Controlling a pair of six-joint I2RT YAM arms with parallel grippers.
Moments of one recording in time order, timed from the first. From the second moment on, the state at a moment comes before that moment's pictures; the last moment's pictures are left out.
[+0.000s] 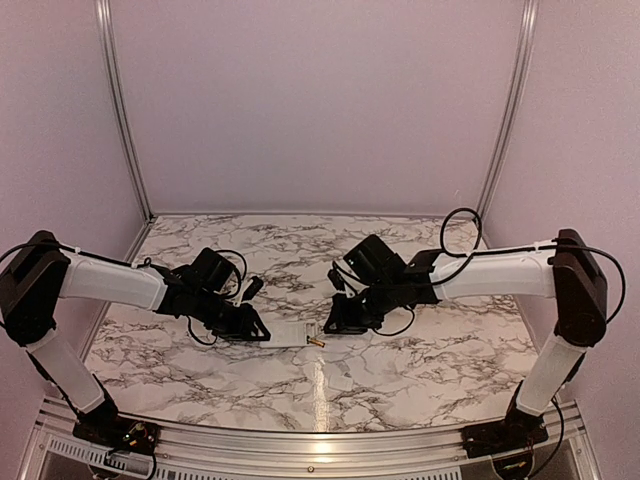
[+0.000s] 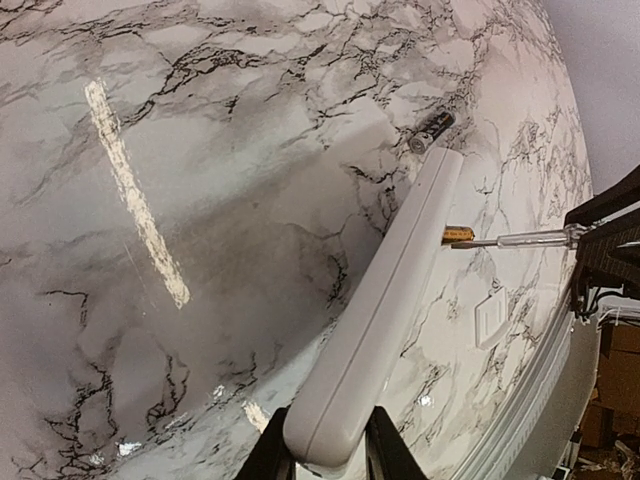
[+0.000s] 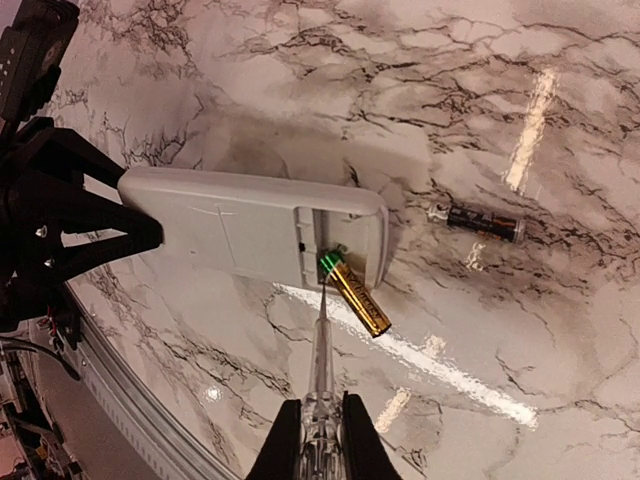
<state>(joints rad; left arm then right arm) -0.68 1.63 0.81 -0.17 0.45 -0.50 0.90 1.72 1.14 -0.38 -0.27 0.69</state>
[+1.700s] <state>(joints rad) -0.68 1.62 0.81 -0.17 0.42 -0.50 0.91 1.78 1.17 -0.38 -0.24 0.61</state>
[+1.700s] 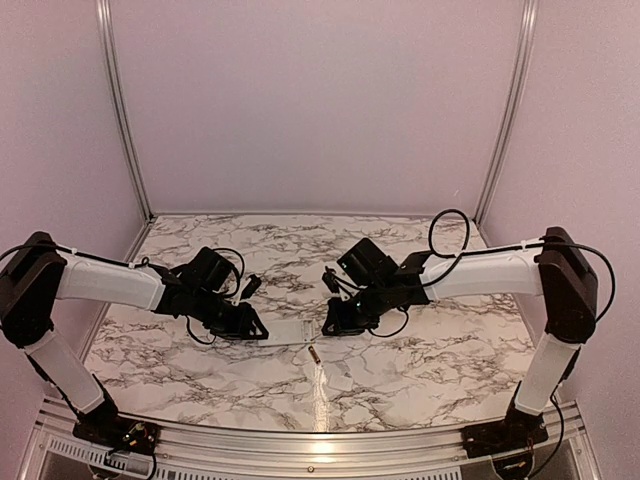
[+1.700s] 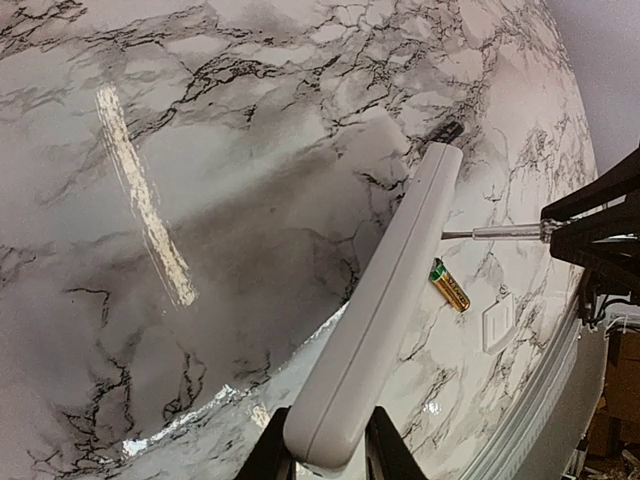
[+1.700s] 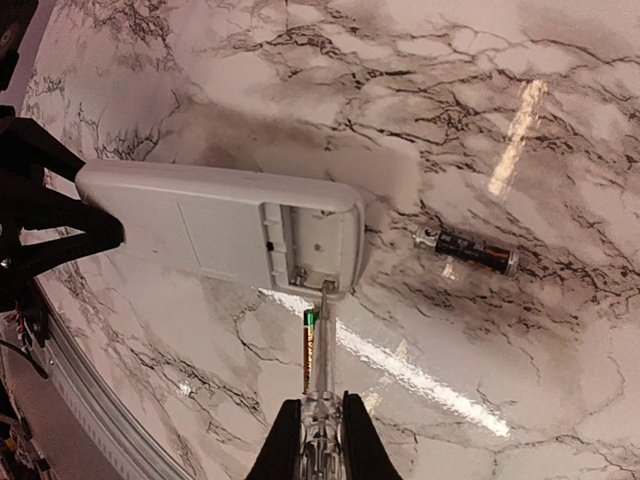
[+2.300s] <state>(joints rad) -0.68 1.62 0.83 -0.21 0.39 -0.53 0.91 1.59 1.18 -0.47 -0.21 0.61</state>
